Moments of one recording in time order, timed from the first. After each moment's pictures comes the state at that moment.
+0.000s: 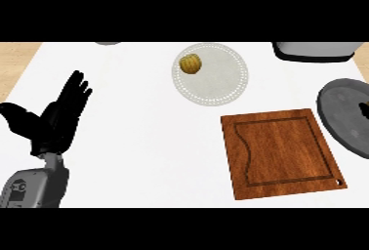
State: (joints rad) left arm -0.22 0.18 0.08 -1.56 0.12 0.06 0.24; right arm -0.58 -0.63 -0.56 -0.66 0.95 -0.08 -0.67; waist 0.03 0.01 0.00
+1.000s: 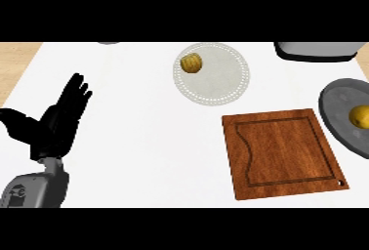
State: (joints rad) left arm -0.19 0.17 0.07 -1.60 0.11 0.06 0.24; right arm -0.70 -0.77 -0.74 -0.20 0.80 0.09 -0.76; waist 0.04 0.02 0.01
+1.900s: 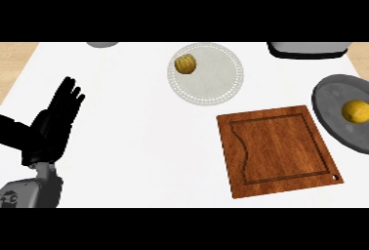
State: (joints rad) left arm -0.15 0.18 0.10 -1.61 0.13 0.06 0.24; right arm -0.50 -1.02 -0.92 -0.12 0.58 0.51 -0.79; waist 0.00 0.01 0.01
